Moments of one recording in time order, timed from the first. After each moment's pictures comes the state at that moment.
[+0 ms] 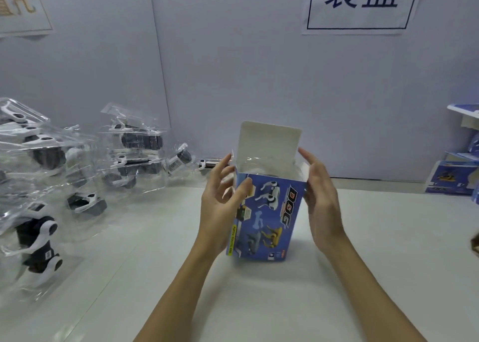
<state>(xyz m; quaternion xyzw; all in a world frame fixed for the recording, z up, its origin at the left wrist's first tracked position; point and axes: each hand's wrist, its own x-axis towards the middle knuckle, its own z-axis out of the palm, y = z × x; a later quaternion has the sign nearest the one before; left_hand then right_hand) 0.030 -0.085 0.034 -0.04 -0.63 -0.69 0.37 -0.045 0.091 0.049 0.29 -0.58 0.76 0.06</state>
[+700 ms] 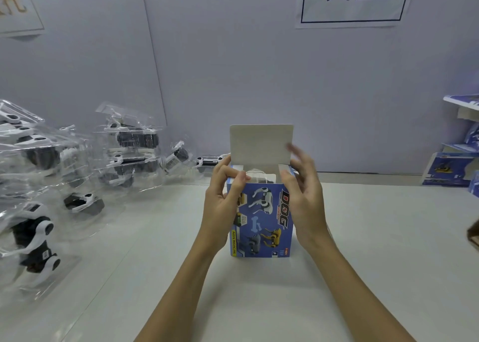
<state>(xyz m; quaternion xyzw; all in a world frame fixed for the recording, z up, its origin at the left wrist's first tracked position) 0.032 -0.070 0.043 -0.05 -0.65 -0.67 0.37 -0.029 0.074 0.050 0.27 -0.59 0.76 0.10</state>
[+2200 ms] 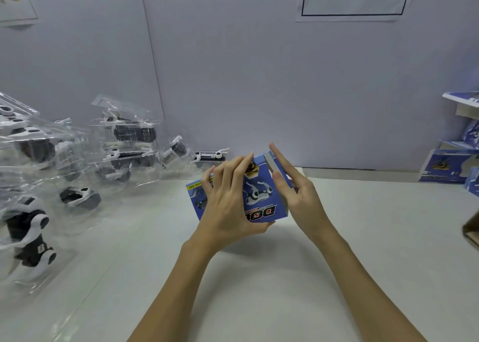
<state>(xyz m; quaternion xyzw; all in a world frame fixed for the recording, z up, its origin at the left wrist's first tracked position) 0.030 -0.078 0.024 -0.10 -0.87 -0.17 0.46 -0.032 0.087 0.052 0.35 -0.65 0.67 -0.01</state>
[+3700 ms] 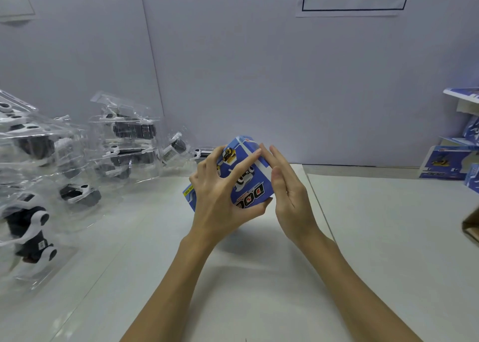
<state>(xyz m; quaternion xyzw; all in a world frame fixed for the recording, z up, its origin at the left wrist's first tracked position) 0.037 -0.081 0.032 -0.02 -0.85 -0.18 0.49 -0.016 0.067 0.041 0.39 -0.63 0.67 0.07</state>
